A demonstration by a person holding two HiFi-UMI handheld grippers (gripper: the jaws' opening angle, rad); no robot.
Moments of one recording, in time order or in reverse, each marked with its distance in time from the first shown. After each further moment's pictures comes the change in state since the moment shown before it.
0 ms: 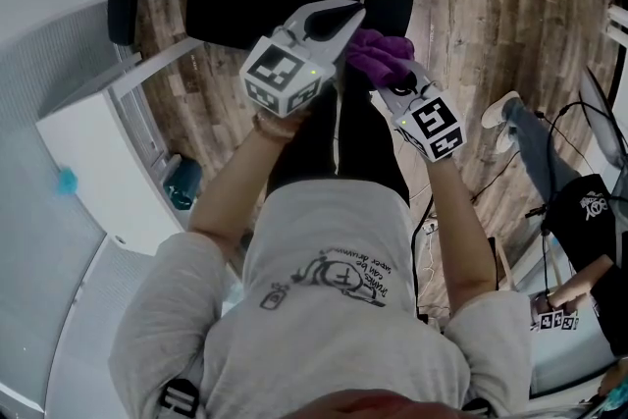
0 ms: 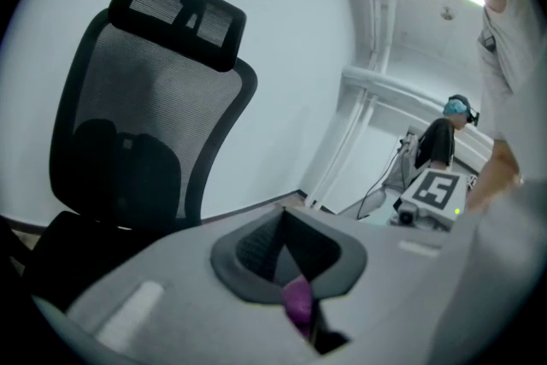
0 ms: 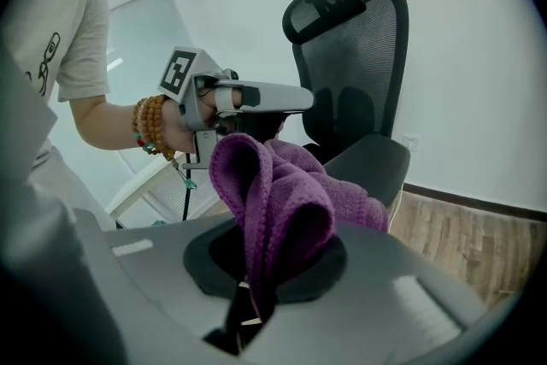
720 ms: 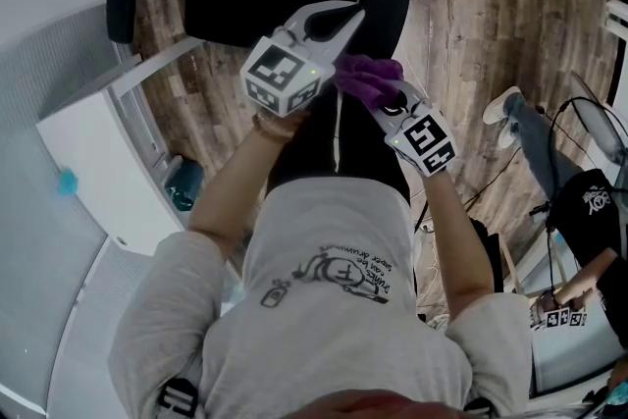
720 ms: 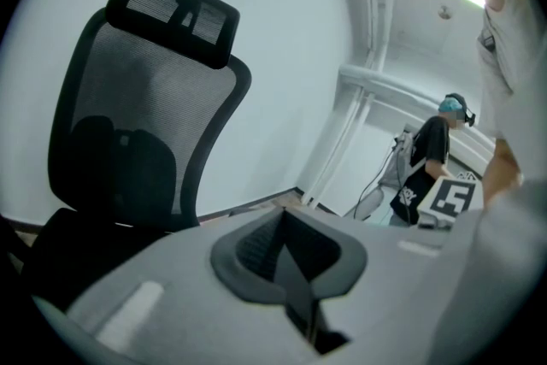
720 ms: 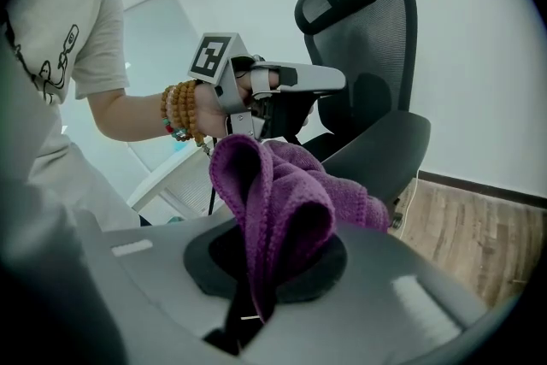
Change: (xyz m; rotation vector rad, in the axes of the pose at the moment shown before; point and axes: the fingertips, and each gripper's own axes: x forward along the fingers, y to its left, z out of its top) left arm -0.005 -0.014 -0.011 0.005 0.015 -0.018; right arm -0.005 0.052 -0.035 0.020 0.032 0.079
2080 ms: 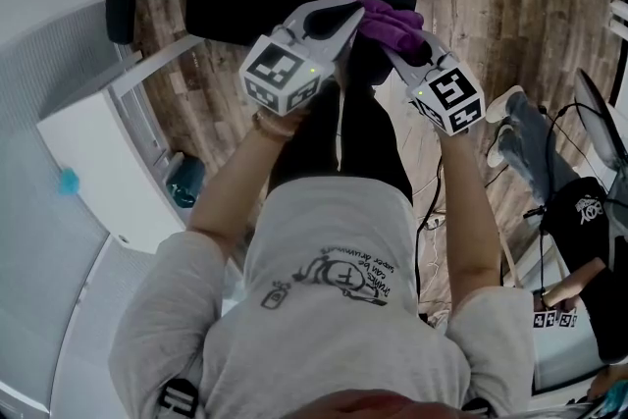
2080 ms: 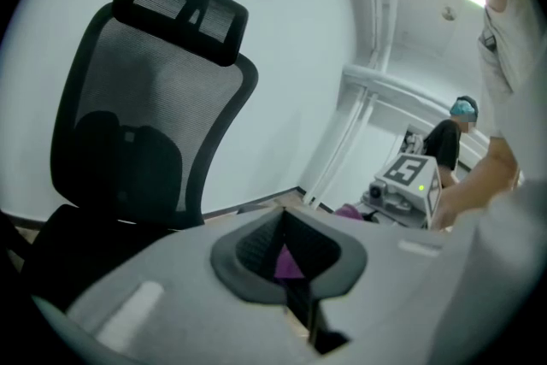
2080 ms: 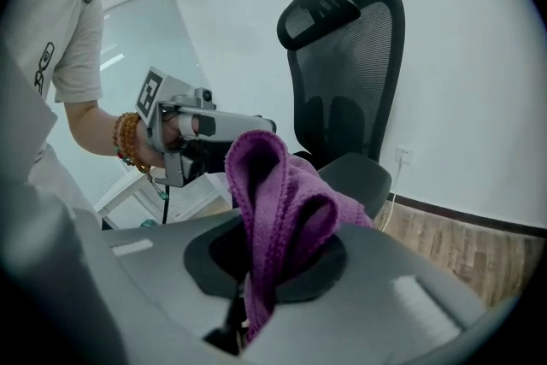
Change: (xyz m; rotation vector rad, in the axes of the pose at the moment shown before) left arm 0.007 0.019 0.000 -0.019 0.008 0.011; right arm -0.002 -0.100 0.059 -0.056 -0.053 -0.099
